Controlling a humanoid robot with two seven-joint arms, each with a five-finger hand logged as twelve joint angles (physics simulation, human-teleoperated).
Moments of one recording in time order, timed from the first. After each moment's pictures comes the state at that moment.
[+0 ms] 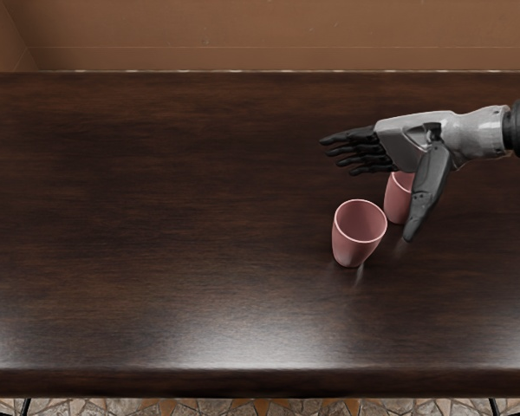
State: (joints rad) left arm -0.07 0.00 -0.04 -0.14 -0.07 -0.16 0.27; right arm 1.10 -0.92 0.52 1.52 -0.21 0.61 -0.54
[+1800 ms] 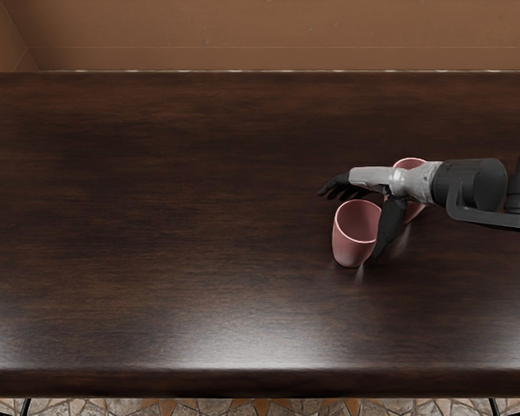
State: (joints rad) left arm -0.07 0.00 -0.04 -0.14 -0.07 -0.16 0.27; right arm 0.93 -0.73 0.49 1.62 -1.00 0.38 -0.49
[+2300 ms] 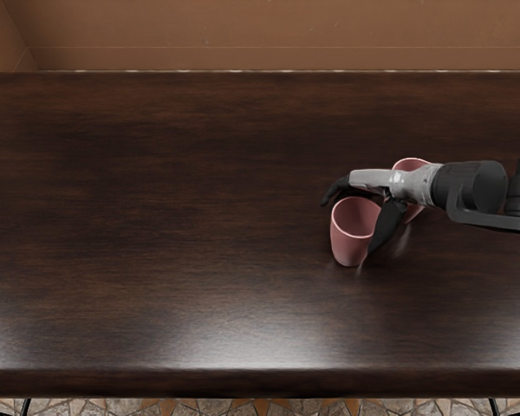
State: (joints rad) left arm -0.07 0.00 -0.04 -0.14 -0.07 -0.16 0.27; right arm 0.92 -0.74 0.49 1.62 -1.00 0.39 -0.49
